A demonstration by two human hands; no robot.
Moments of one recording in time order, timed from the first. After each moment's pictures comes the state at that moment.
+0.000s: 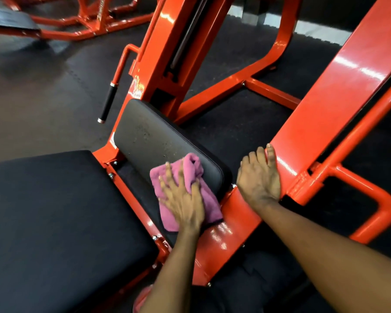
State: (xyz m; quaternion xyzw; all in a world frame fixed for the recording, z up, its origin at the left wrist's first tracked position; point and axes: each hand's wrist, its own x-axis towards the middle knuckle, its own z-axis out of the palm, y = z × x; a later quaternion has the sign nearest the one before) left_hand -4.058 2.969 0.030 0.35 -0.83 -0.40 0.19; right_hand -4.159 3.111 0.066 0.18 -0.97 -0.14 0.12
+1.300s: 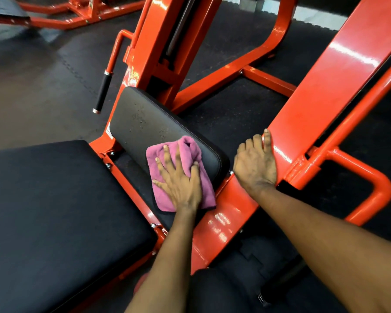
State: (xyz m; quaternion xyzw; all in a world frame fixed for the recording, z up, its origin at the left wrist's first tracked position) left_hand -4.071 2.964 0.026 0.34 -0.85 -0.34 0.20; right_hand -4.154 3.107 0.071 0.18 -0.96 -0.18 0.12
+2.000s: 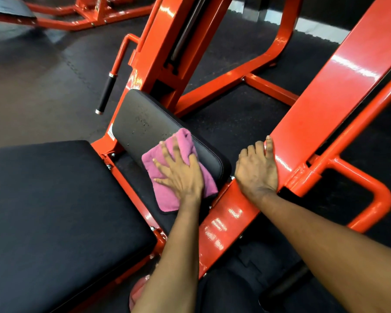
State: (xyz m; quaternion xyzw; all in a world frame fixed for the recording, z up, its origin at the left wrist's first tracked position) left_hand -4.099 2.960 0.044 0.40 -0.82 -0.37 0.17; right_hand -4.154 3.107 0.070 0.19 -0.96 -0.18 0.13
